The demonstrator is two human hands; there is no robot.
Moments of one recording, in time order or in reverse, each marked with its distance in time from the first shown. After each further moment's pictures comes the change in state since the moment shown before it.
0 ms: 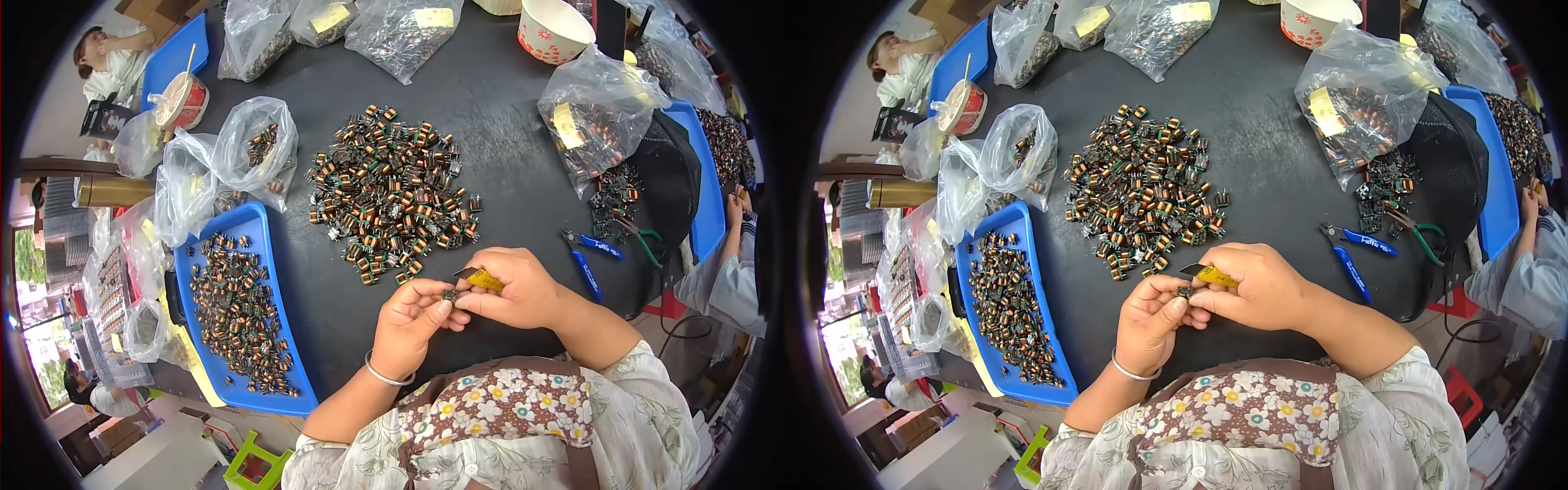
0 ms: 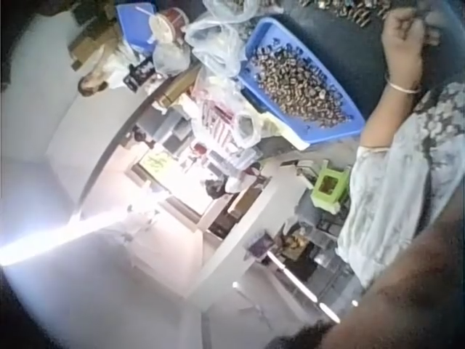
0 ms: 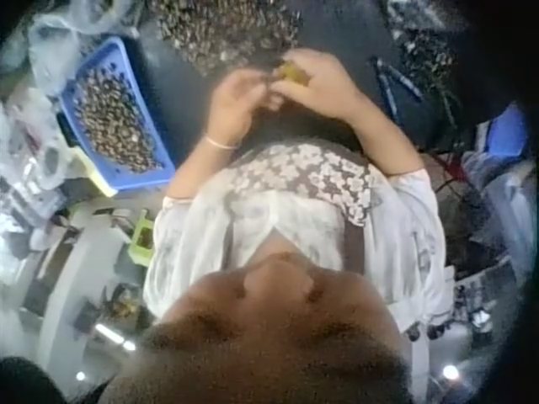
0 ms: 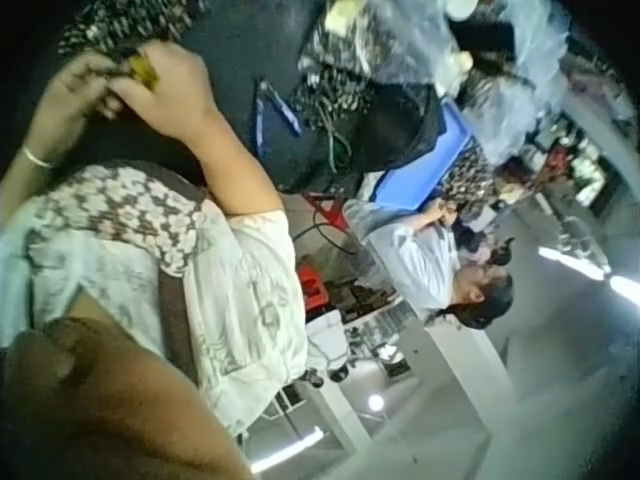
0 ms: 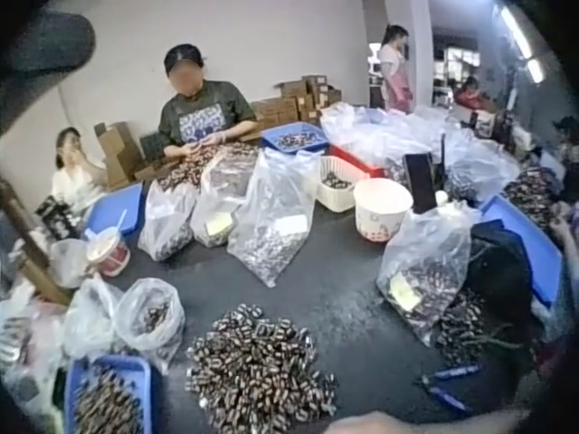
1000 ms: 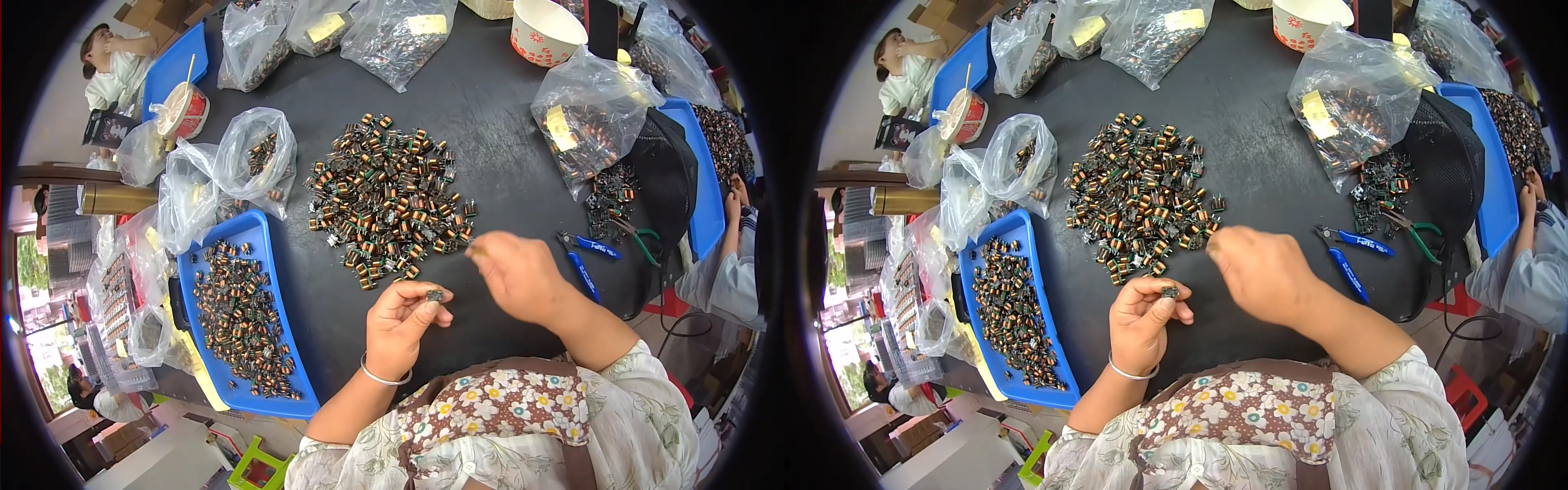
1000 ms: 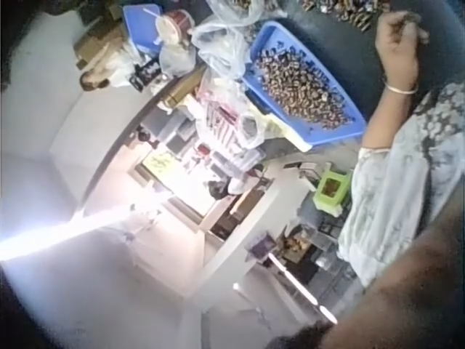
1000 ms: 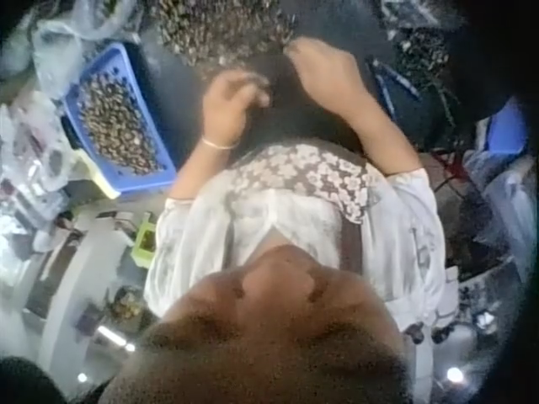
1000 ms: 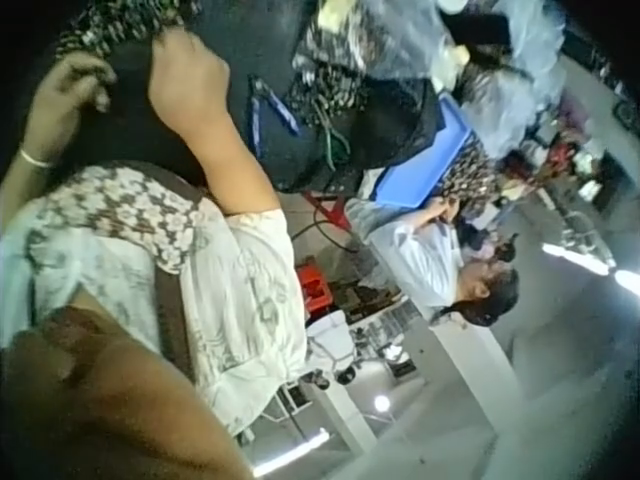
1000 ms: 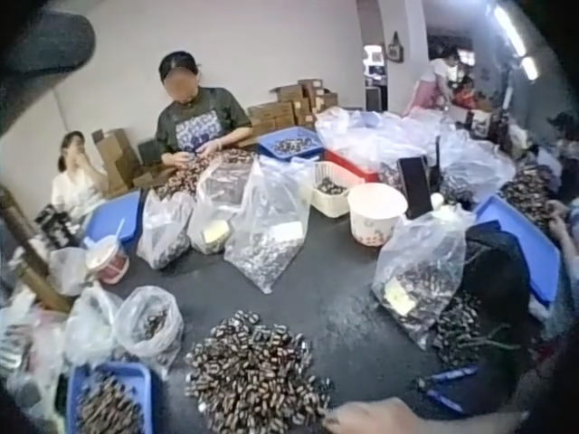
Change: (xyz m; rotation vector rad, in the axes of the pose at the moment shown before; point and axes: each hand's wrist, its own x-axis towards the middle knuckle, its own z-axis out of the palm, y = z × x) left_hand 0.002 0.000 -0.003 0.142 0.033 0.203; right_hand 0.001 0.001 -0.004 -0.429 0.259 -0.042
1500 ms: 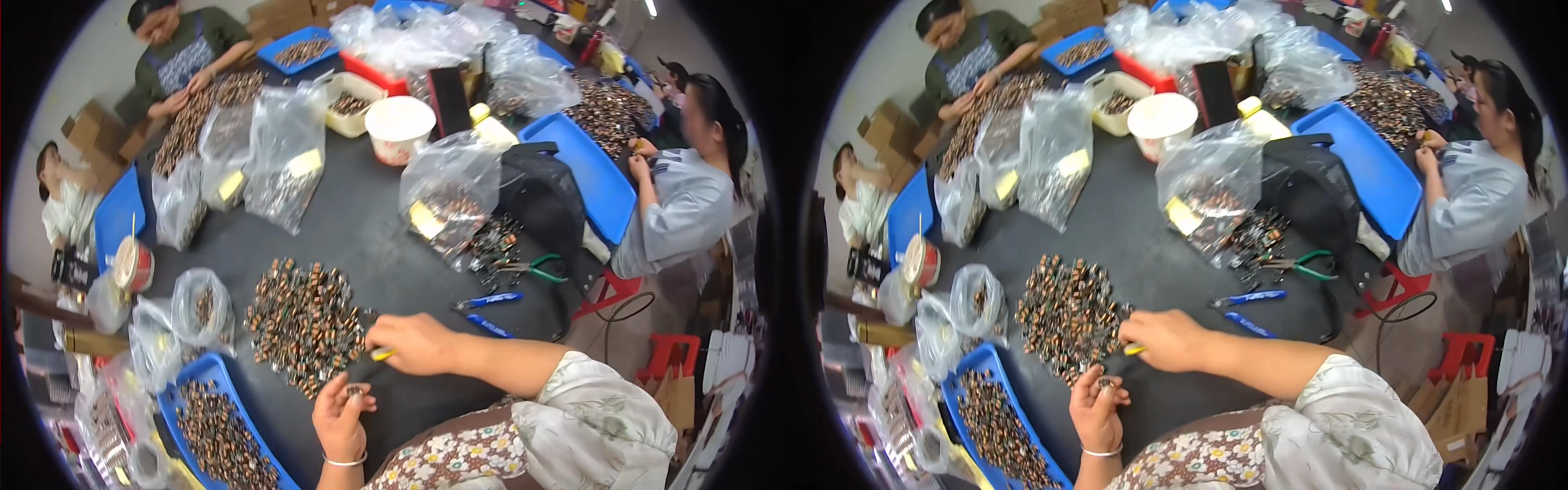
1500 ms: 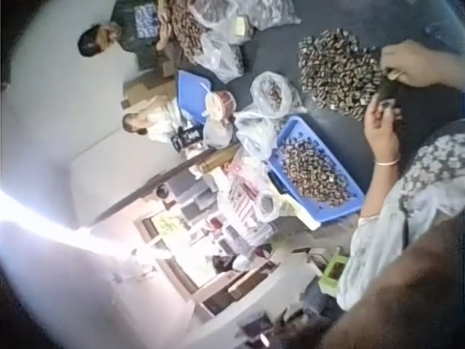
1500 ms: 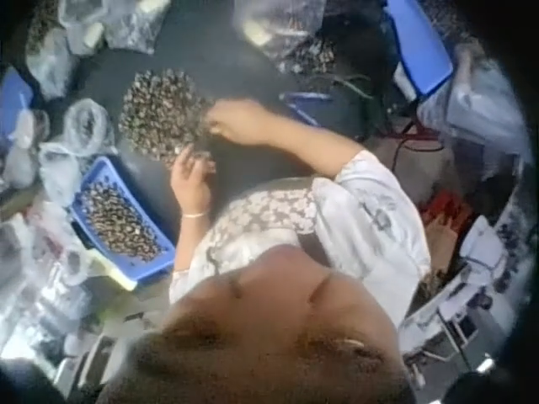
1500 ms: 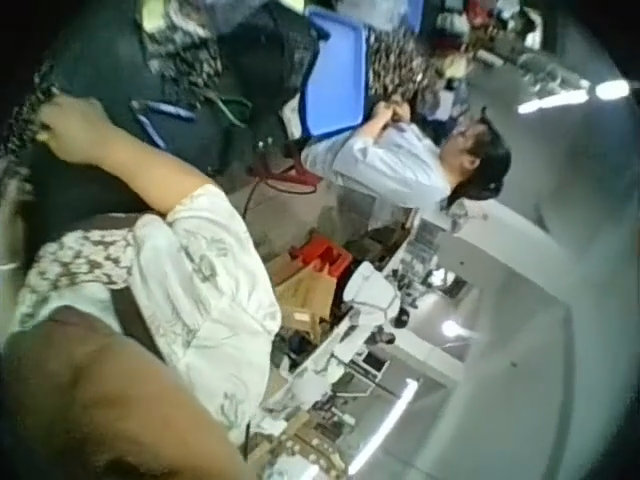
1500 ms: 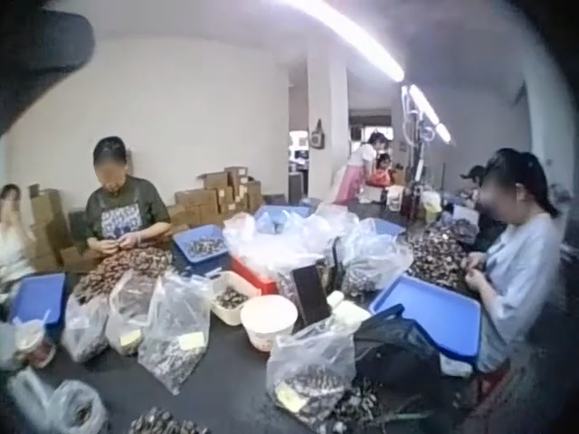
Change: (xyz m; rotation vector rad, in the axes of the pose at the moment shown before) left_hand -0.003 0.004 0.011 0.106 0.200 -0.013; right_hand 0.006 0.016 0.002 0.008 -0.186 0.013
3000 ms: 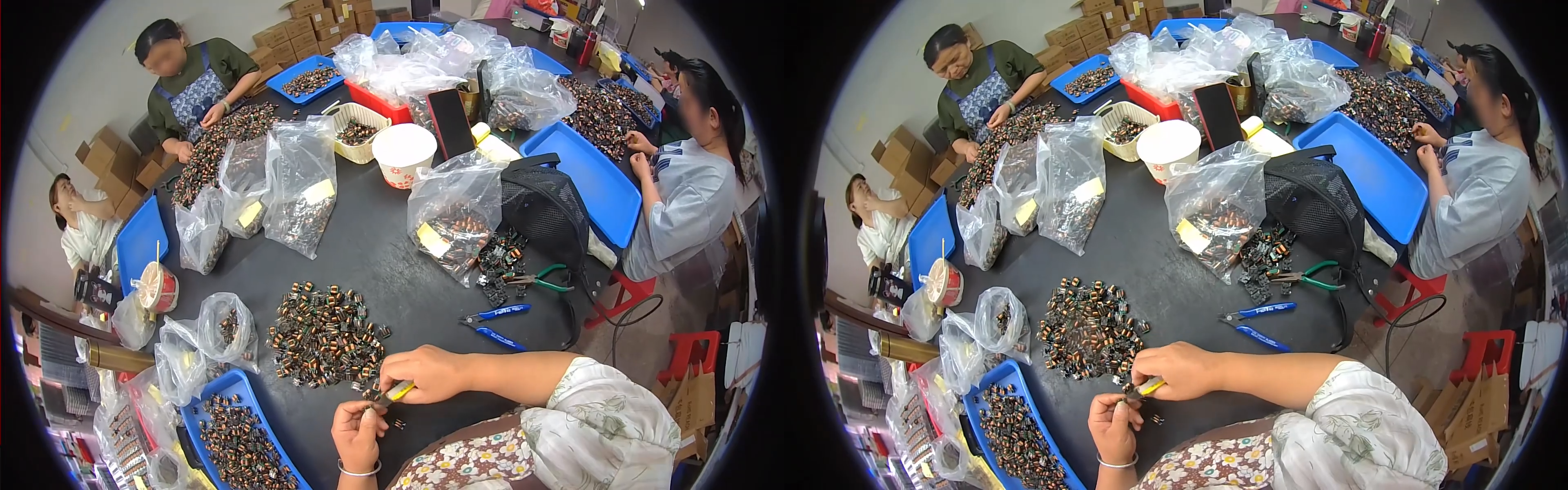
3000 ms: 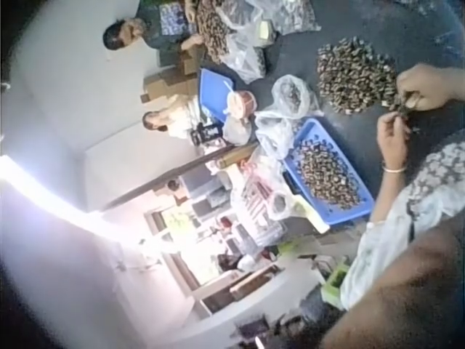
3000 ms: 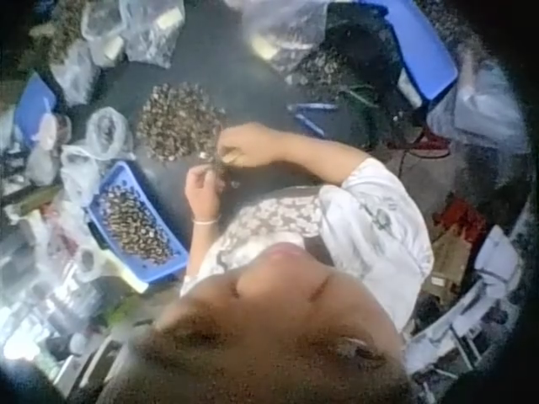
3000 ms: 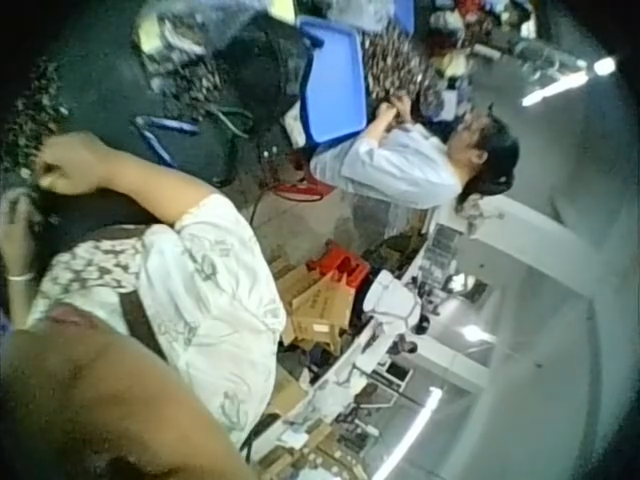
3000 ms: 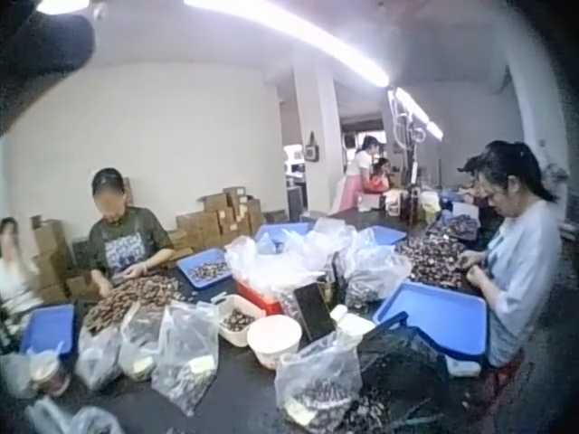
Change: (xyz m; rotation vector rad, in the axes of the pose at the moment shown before) left_hand -0.004 0.000 -0.005 0.184 -0.129 0.106; right_hand -0.015 -0.010 -0.008 0.343 -0.068 -0.178
